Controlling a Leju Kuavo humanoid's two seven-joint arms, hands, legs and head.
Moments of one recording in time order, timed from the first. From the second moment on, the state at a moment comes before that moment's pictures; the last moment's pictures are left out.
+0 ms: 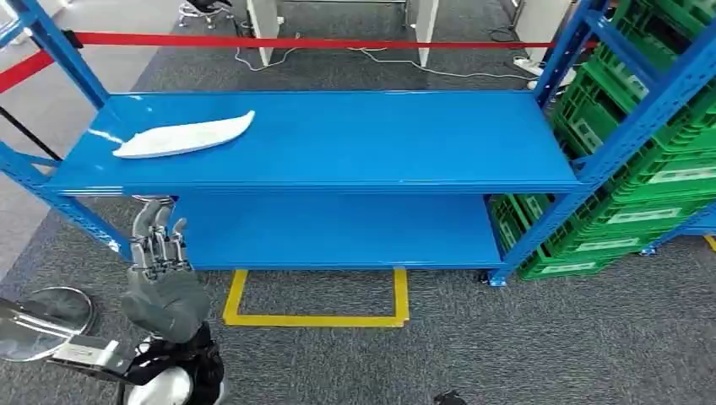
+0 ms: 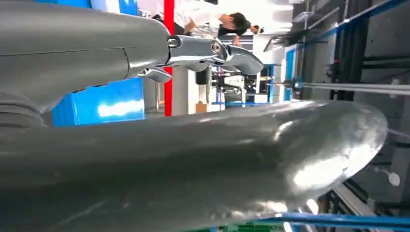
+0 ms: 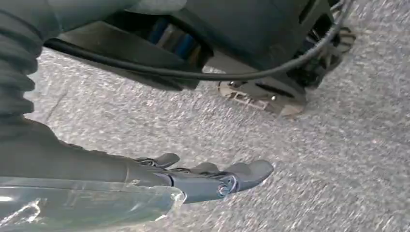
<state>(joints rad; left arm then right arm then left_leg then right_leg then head) 0.11 -0.16 -0.48 -1.77 -0.08 0.33 -0.70 -0.05 0.17 -0.77 -0.21 1.14 -0.10 -0.31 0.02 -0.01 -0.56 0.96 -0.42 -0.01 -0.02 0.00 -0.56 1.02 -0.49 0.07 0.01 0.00</state>
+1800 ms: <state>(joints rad) 0.12 -0.22 -0.41 -1.69 0.04 0.20 -0.70 -0.07 0.17 -0.81 -0.21 1.20 -0.23 -0.01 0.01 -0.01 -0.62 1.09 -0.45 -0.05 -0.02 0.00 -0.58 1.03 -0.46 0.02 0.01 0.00</state>
